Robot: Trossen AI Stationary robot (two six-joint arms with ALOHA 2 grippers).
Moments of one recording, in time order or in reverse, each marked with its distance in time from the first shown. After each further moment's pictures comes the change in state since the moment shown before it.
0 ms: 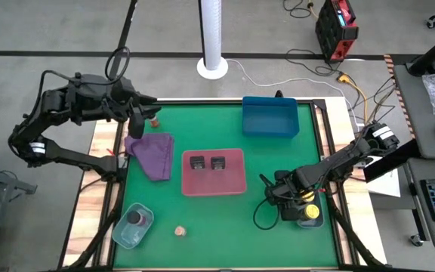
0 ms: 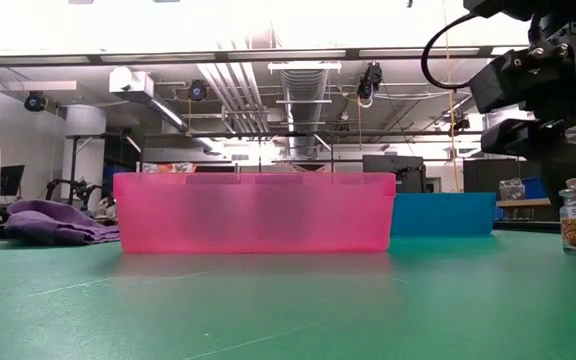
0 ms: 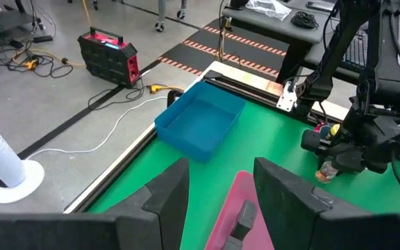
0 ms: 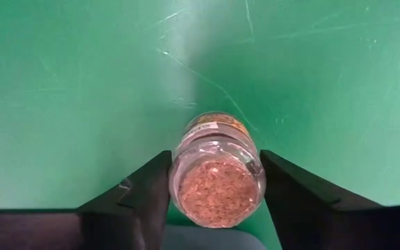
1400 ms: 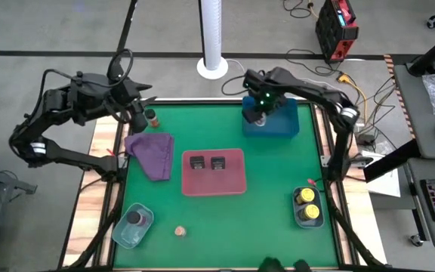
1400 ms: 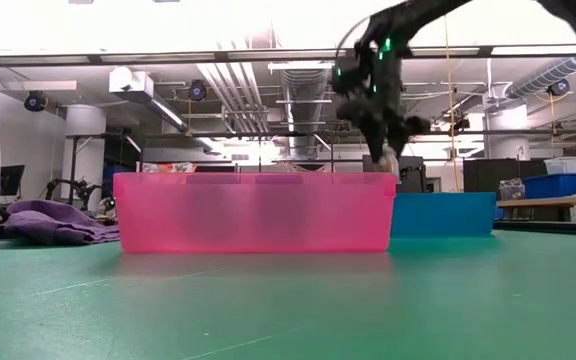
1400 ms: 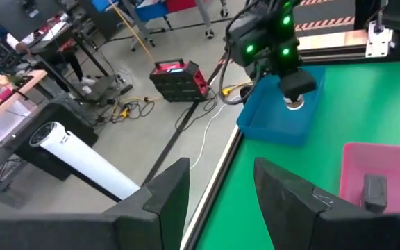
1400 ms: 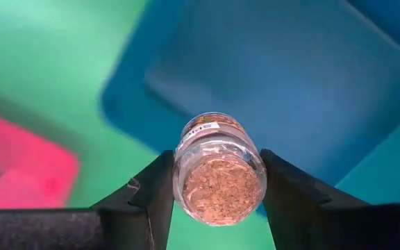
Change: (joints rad) left arm 0.019 0.004 0.000 0.005 -0.208 0.464; right arm -1.035 0.406 0.861 -0.533 0.014 0.028
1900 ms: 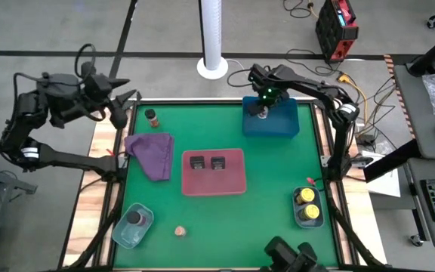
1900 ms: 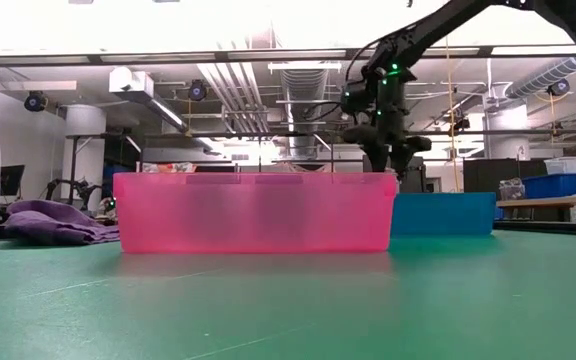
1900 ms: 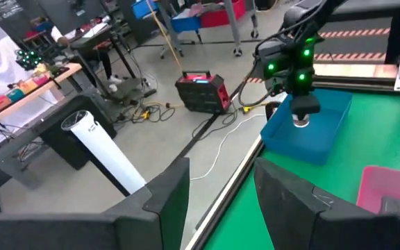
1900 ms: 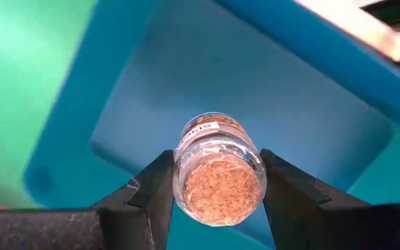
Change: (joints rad) left arm 0.014 -0.122 0.000 -0.036 -0.080 -0.075; right arm -0.124 0.025 -0.074 0.161 0.048 -0.068
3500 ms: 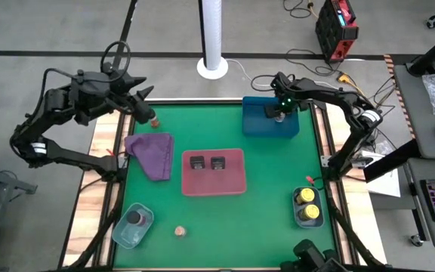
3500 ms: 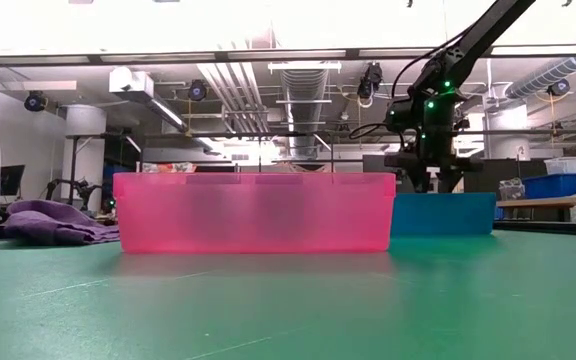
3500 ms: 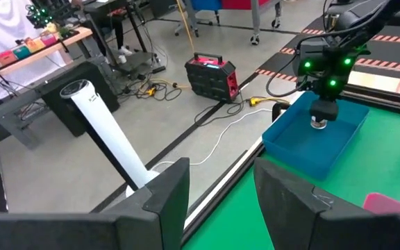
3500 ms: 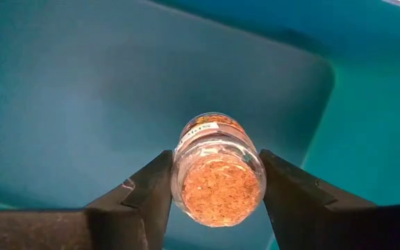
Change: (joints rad) left arm 0.000 0.136 0.000 0.065 -0.075 -0.180; right arm -0.152 -0.224 -0.485 0.331 0.053 0.084
